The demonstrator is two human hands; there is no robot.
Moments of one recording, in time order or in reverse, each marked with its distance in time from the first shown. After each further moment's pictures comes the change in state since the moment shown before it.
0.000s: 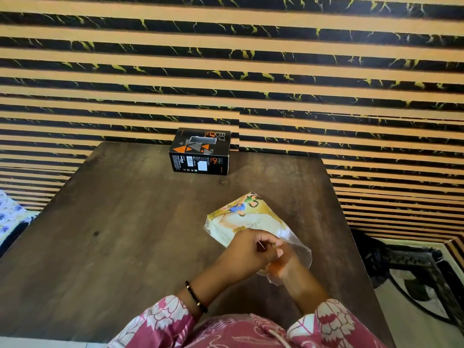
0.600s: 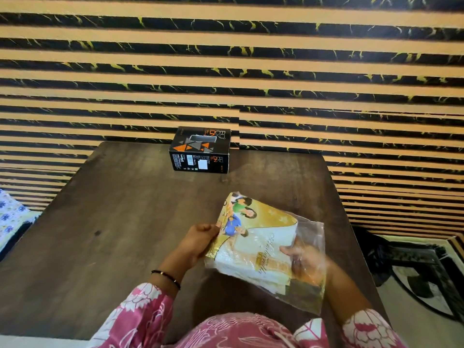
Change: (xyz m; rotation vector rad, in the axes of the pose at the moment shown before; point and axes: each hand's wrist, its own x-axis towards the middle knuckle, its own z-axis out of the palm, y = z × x) left_hand 0.003 -0.074 -0.060 -0.463 0.296 -0.653; right_hand 0.027 -0.034 -0.083 -0.417 -0.375 0.106
